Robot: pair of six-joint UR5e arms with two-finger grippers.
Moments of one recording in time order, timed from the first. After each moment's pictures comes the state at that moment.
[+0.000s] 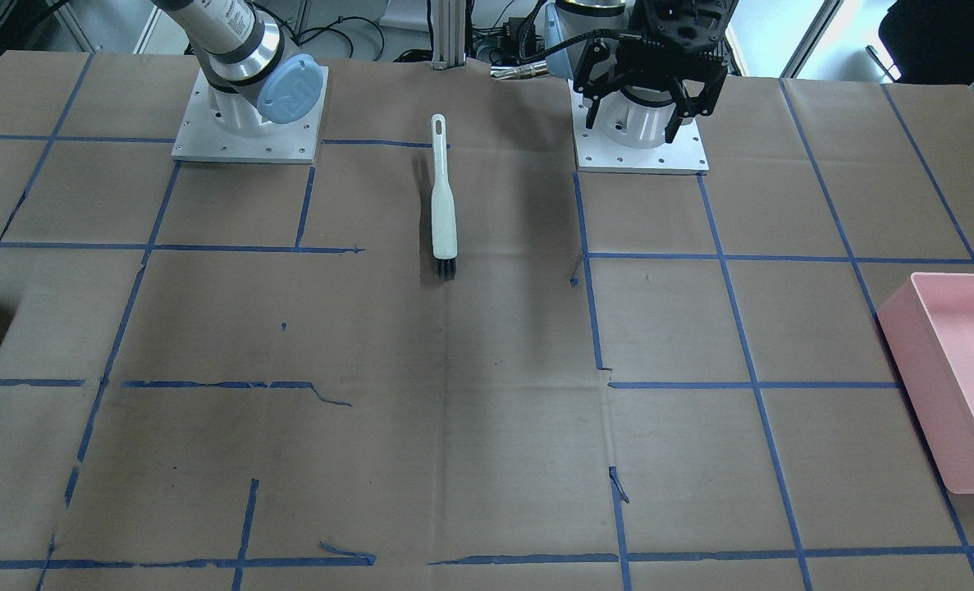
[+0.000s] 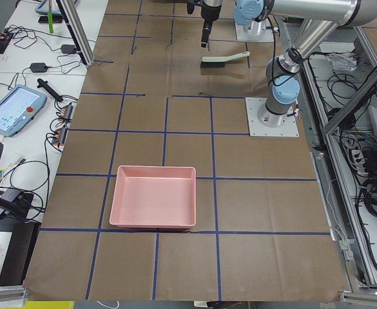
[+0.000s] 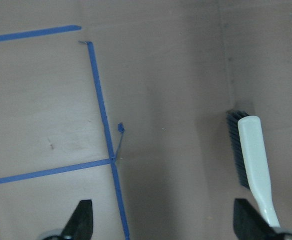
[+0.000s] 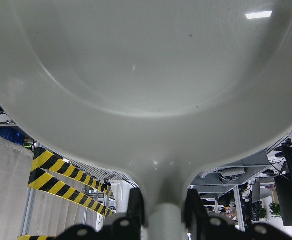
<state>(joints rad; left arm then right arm) -1.62 -1.27 -1.81 -1.54 1.53 0.13 0.77 -1.18 1.44 -2.64 -2.26 -2.55</state>
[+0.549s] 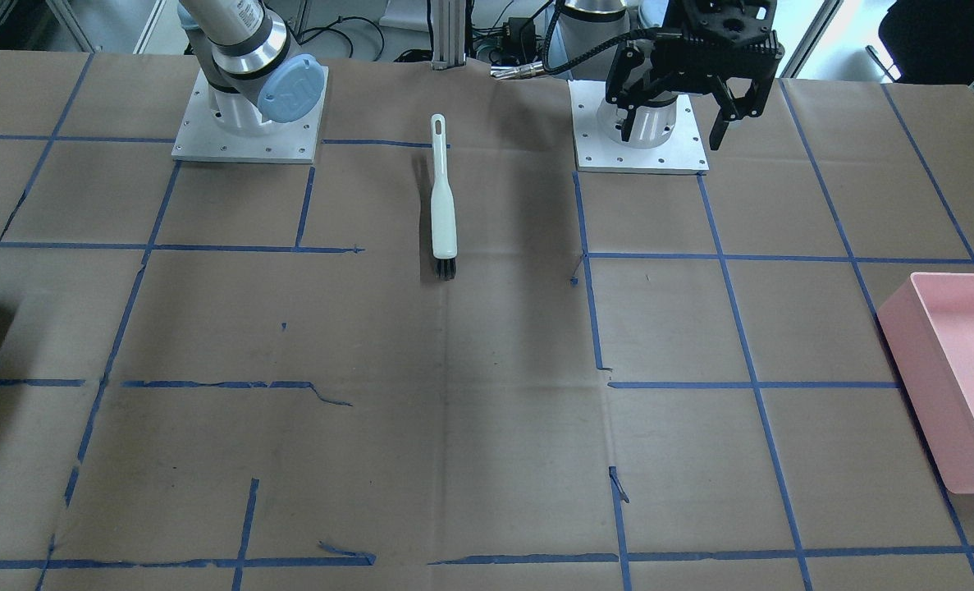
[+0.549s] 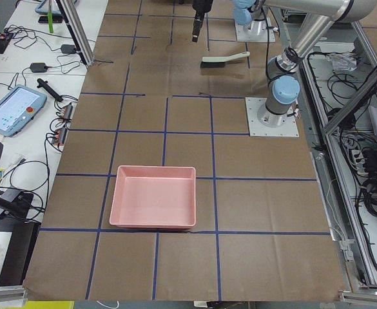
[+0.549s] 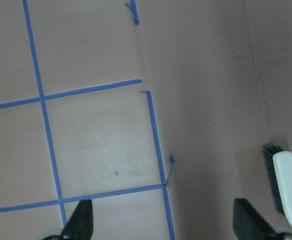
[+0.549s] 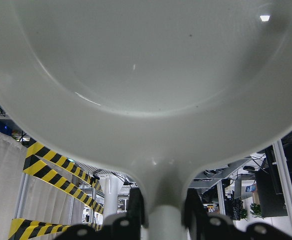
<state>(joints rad) -1.60 -1.39 -1.67 -1.54 1.61 0.12 0.79 -1.31 1.47 -2.53 -2.22 -2.58</state>
